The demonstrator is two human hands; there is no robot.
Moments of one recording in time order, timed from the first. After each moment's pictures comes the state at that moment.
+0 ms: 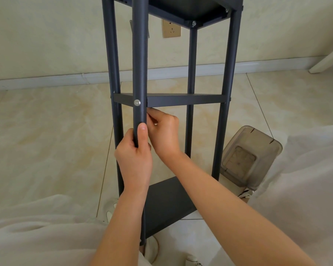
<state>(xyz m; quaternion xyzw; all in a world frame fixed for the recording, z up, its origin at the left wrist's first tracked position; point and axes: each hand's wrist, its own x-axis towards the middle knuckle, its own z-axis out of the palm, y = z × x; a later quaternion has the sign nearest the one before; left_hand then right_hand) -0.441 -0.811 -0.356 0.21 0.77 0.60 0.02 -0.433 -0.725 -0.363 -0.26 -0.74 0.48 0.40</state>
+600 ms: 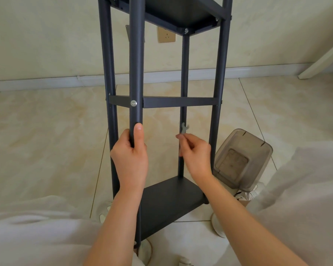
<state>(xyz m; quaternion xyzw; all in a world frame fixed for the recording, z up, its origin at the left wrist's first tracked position) -0.437 -0.807 -0.354 0.22 0.77 0.60 0.03 -0.345 -0.697 -0.423 -0.39 -0.68 0.52 0.34</state>
